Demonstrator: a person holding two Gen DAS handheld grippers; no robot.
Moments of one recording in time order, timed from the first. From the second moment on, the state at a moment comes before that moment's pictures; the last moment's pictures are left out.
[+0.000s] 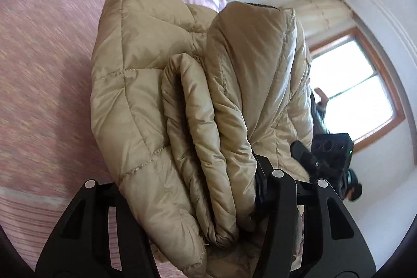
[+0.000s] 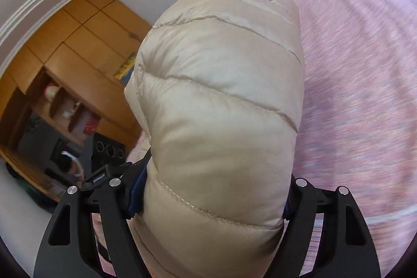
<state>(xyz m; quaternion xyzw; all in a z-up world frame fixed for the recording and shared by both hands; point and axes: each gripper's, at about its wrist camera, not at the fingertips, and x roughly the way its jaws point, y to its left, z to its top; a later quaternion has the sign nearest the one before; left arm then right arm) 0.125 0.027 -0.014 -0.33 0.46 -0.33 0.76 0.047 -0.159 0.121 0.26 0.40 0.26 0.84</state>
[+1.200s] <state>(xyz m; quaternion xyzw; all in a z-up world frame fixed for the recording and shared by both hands) 0.049 0.048 -0.034 -0.08 0.47 -0.06 0.87 0.025 -0.166 0.036 0.11 0.44 0.12 0.88</state>
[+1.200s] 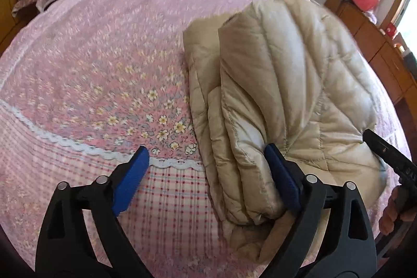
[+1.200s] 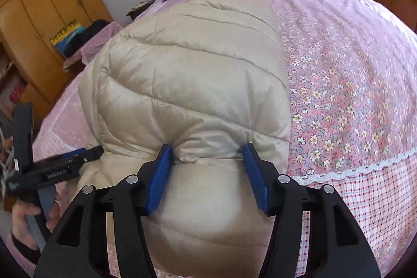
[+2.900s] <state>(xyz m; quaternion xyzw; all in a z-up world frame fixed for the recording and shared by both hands) -0.067 -0.007 -0.036 -0.02 0.49 -0.01 0.87 -0.119 -0.190 0.037 0.08 0.47 0.03 0.88</state>
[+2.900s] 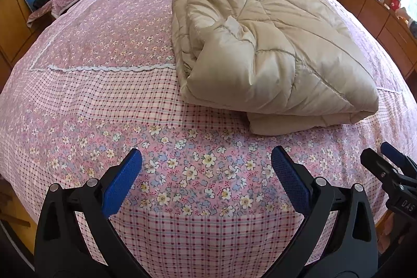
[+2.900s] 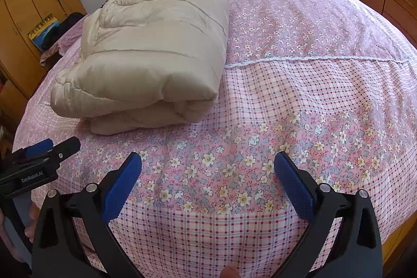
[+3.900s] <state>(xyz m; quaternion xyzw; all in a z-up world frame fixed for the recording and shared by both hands) -0.069 -0.012 -0.035 -0.01 0.49 -0.02 0.87 -0.114 -0.189 0.034 0.08 0.48 0.03 0.87</state>
